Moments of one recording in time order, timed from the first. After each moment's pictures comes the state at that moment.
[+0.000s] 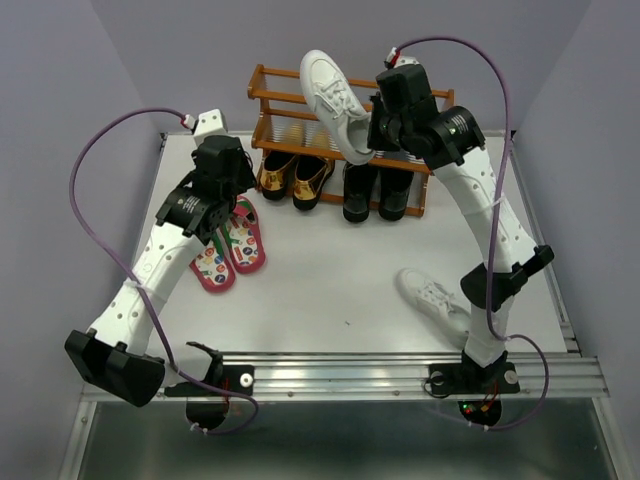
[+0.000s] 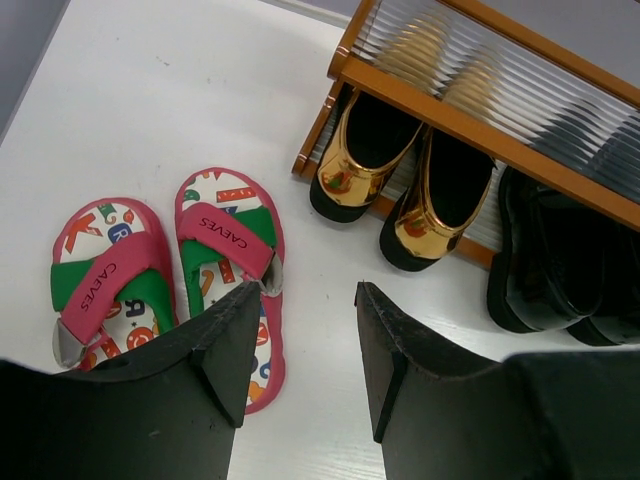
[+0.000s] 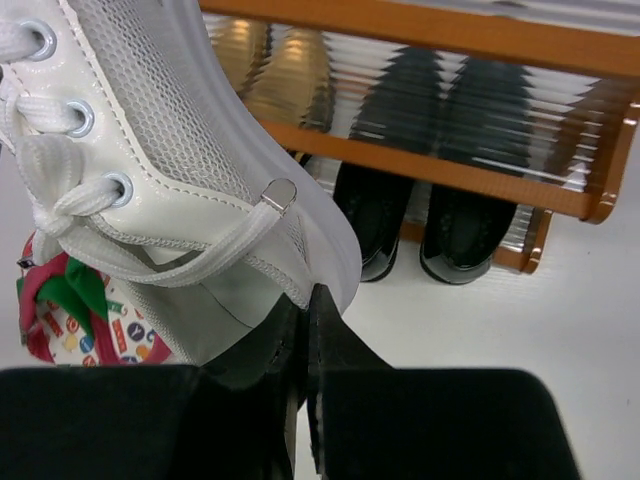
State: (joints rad) left arm -0.42 1.24 1.38 -0.61 -0.47 -0.46; right arm 0.65 1.90 2.50 -1.18 0.37 0.44
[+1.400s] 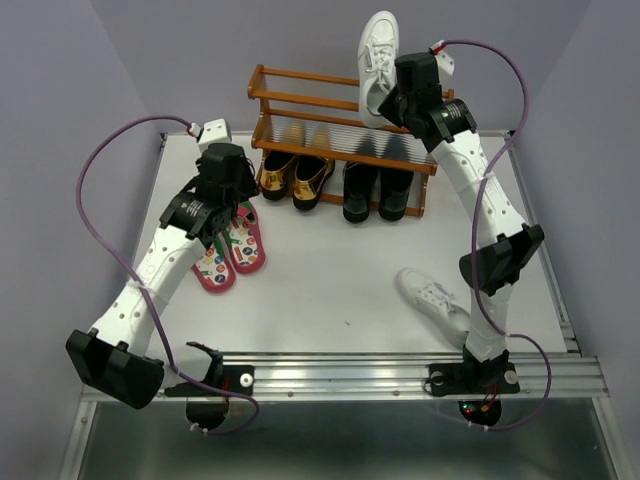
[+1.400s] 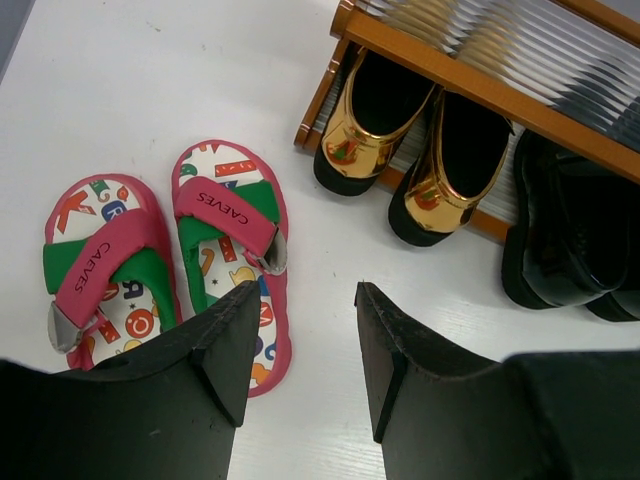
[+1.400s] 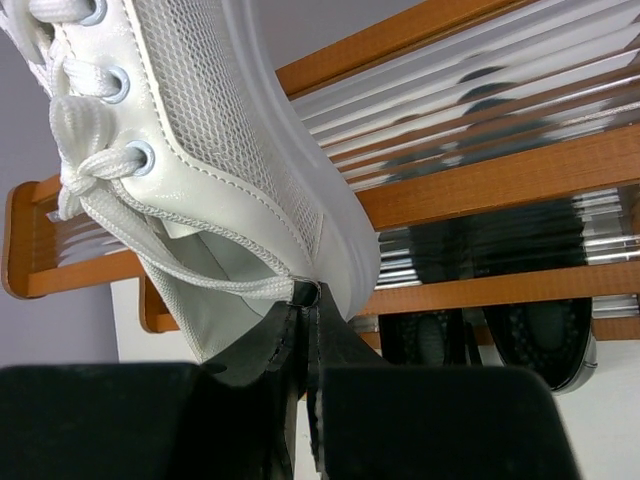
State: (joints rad) left arm -0.42 1.23 1.32 -0.61 -0.44 -0.46; right arm 0.43 2.00 2.39 -0.82 0.41 0.78
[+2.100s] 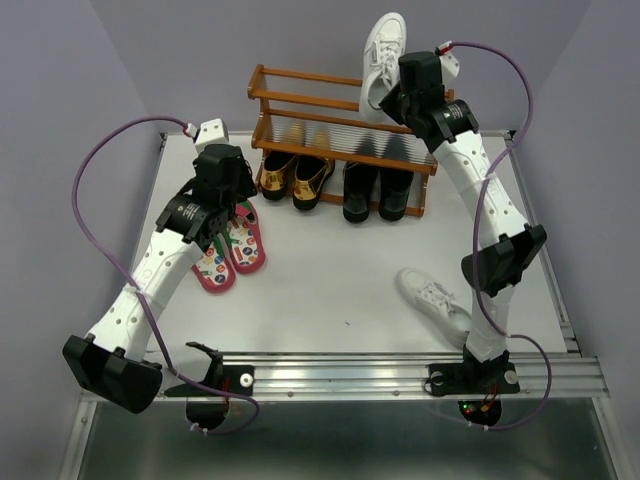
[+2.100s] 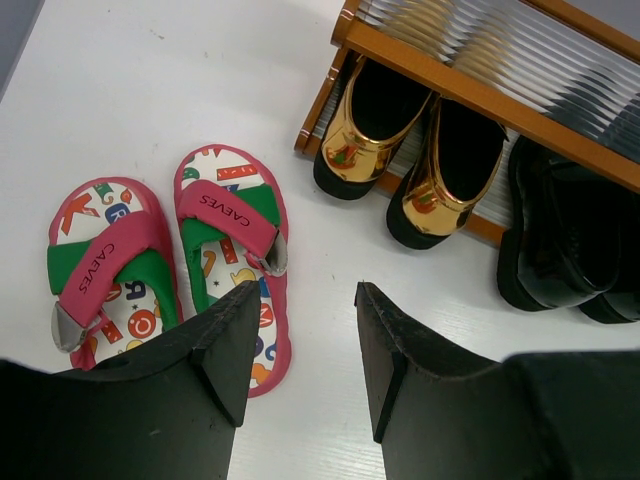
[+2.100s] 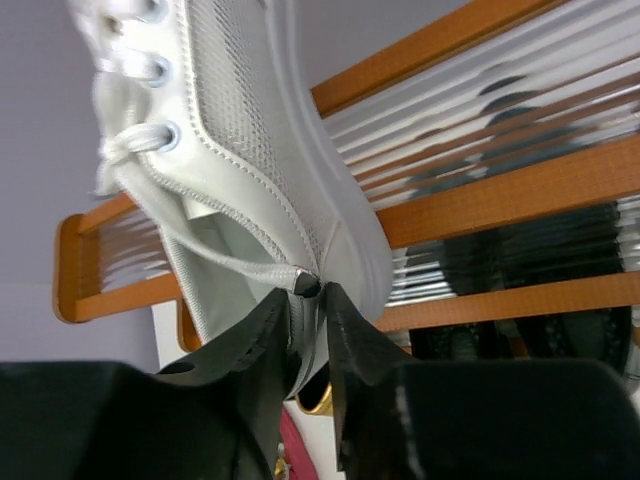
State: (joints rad) left arm -0.42 1.21 1.31 -0.61 -0.45 -0.46; right arm 0.42 1.99 2.36 -0.78 0.42 0.87
